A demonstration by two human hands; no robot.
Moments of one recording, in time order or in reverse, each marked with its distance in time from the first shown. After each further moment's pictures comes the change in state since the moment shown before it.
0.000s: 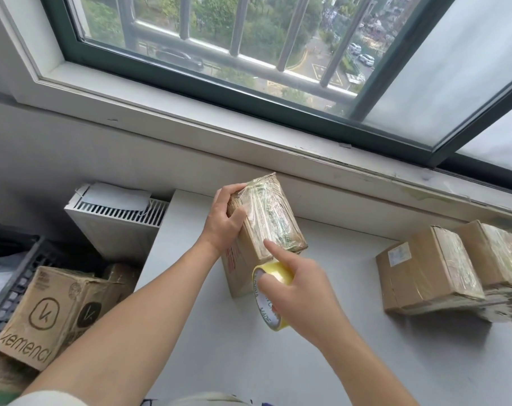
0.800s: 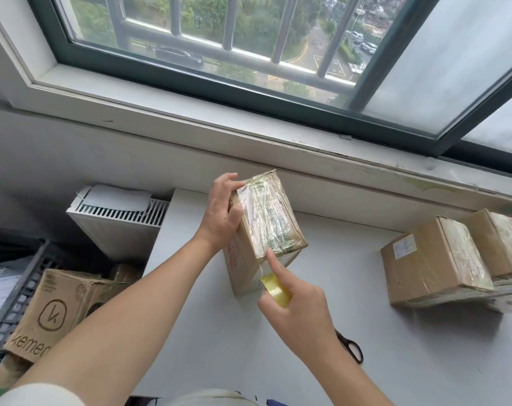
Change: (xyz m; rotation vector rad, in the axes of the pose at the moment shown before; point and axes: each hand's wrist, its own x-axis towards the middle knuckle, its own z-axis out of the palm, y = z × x) left_hand 0.008 -0.003 -0.006 0.231 -0.067 0.168; right_hand 0.004 0.061 0.026 -0.166 0.141 -0.231
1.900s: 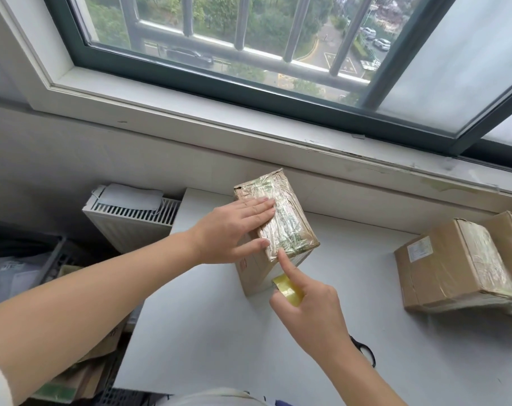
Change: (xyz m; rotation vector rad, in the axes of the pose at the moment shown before) left_hand -0.015 0.020 -0.042 0.525 -0.356 0.662; right_hand 0.007 0.004 0.000 -0.052 0.008 -0.086
